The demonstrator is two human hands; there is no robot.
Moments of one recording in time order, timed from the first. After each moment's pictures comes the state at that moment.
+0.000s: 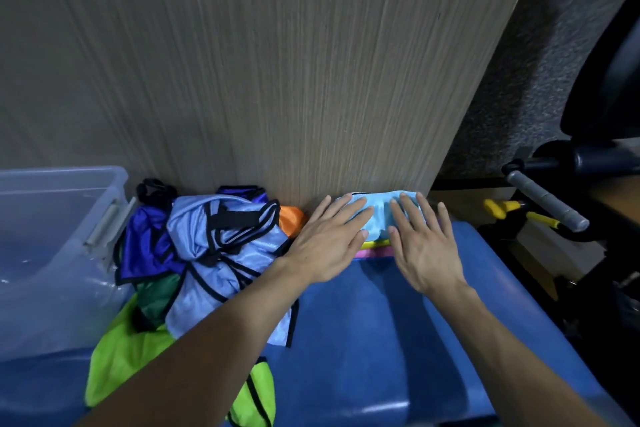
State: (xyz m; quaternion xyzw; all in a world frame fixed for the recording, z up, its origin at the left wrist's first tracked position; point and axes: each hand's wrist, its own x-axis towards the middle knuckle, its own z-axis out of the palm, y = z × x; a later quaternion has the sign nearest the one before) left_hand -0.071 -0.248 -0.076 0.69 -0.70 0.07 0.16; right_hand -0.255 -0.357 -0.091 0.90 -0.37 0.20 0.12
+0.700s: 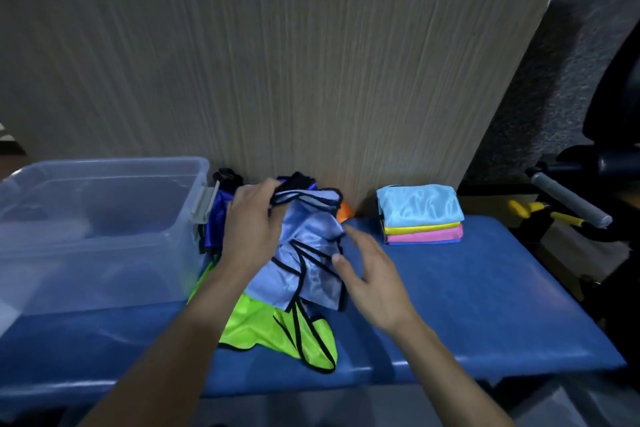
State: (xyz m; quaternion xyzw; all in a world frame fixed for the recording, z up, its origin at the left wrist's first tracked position) left_hand 0.003 -0.070 -0.029 0.77 -0.47 0.14 0.40; right_hand -0.200 -0.162 -0.071 0.85 -0.25 0.31 -0.36
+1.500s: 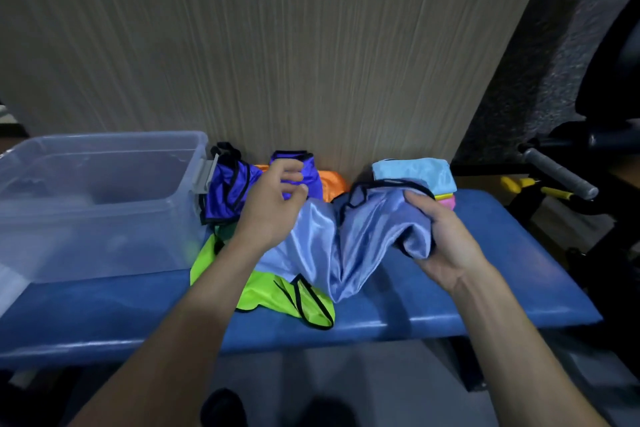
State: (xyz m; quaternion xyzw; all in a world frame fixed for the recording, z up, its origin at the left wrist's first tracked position) left_hand -0.043 -0.063 -0.017 0.70 -0.43 -0.10 0.55; right_hand -0.258 -0.178 -0.009 0.44 -0.24 0.31 -0.81
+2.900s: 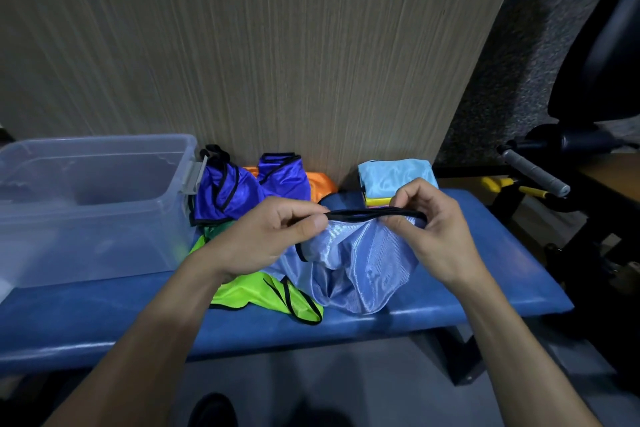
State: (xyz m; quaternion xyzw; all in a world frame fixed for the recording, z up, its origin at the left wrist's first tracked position) left_hand -0.072 -0.015 0.008 0.53 -0.62 -0.32 0.47; right_hand -0.287 -0.163 -0.002 0.76 -0.17 0.41 -0.47
